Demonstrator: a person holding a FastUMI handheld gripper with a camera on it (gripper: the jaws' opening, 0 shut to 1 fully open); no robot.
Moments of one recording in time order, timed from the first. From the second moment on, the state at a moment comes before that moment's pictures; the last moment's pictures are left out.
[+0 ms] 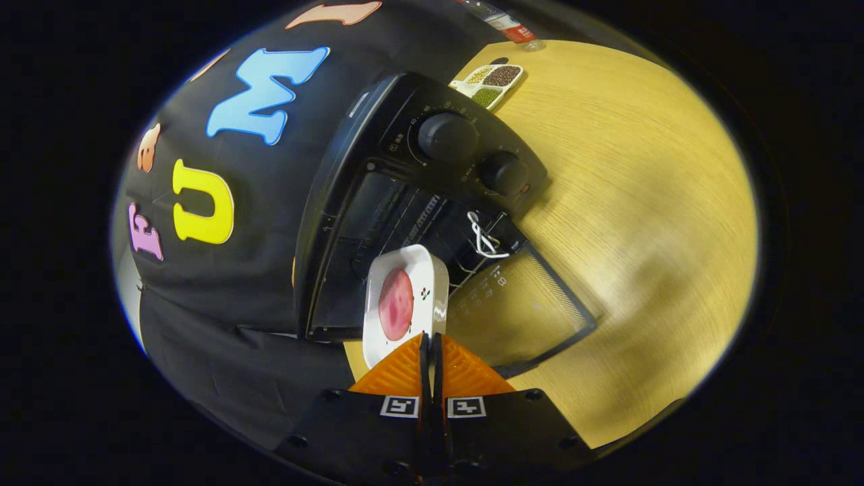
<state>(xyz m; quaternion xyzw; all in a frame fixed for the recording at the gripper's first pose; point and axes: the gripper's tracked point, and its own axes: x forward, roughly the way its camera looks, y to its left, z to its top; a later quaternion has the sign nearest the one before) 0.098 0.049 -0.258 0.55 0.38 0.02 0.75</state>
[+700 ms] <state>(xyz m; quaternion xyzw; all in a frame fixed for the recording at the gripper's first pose) 0.164 0.057 -0.278 0.58 0.31 -0.08 0.75</state>
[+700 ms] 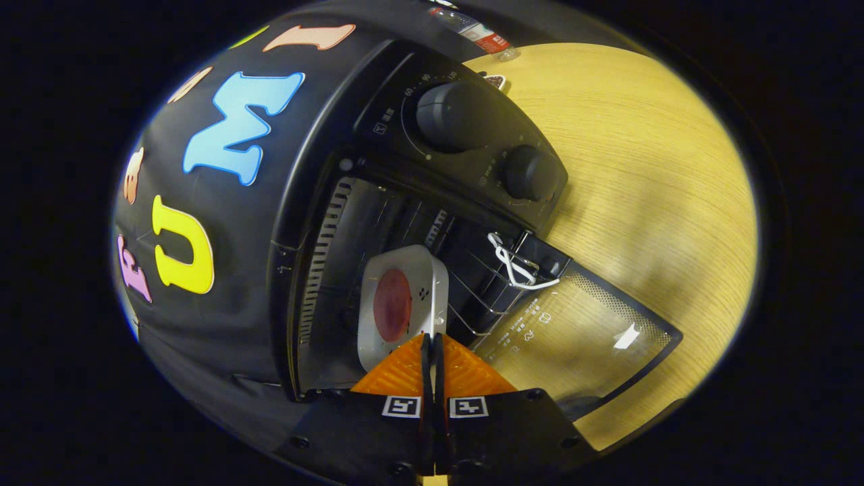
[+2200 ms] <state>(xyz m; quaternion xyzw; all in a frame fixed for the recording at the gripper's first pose) 0.013 0.124 -0.280 0.29 0.41 0.05 0.86</state>
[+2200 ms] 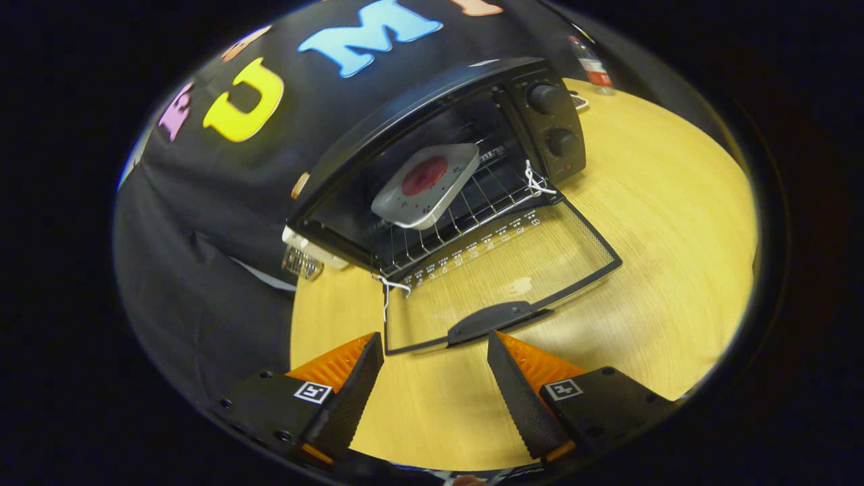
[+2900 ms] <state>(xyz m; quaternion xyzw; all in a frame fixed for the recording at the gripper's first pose) 0.004 0.089 -0.346 0.07 0.50 -0.01 0.87</state>
